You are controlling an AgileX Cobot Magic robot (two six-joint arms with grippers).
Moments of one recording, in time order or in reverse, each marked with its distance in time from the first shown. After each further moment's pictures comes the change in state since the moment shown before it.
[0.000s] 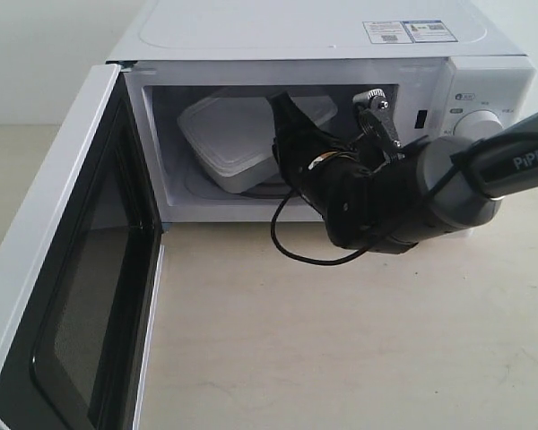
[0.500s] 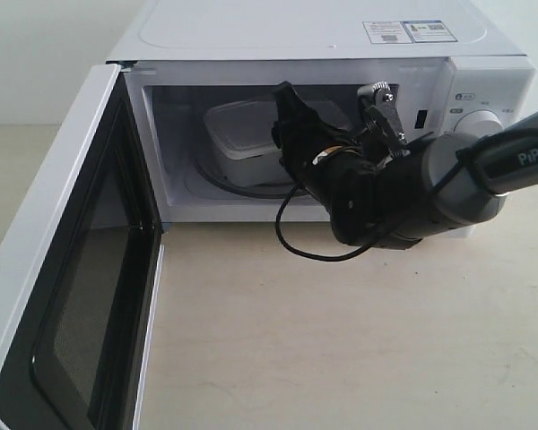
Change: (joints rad) left arm 0.000 0.000 0.000 0.000 0.000 0.000; right arm -0.014 0.000 -0.001 -0.045 -0.028 0.000
